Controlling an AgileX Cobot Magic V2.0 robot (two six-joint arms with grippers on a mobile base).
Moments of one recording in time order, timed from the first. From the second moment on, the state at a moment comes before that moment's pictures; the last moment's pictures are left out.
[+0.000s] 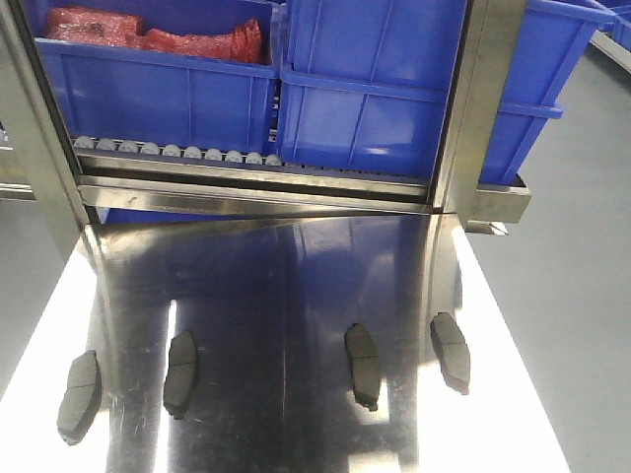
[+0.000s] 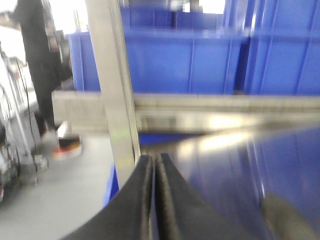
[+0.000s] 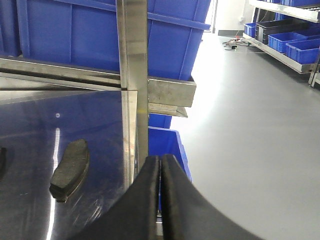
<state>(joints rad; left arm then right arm) 0.00 -0.01 0.03 0.03 0.02 0.07 -0.03 -0.01 0.03 -0.04 0.22 0.00</state>
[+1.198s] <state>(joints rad) 0.00 1.12 -1.23 -0.10 0.77 0.09 -0.03 -0.01 0.03 -0.04 0.22 0.00</state>
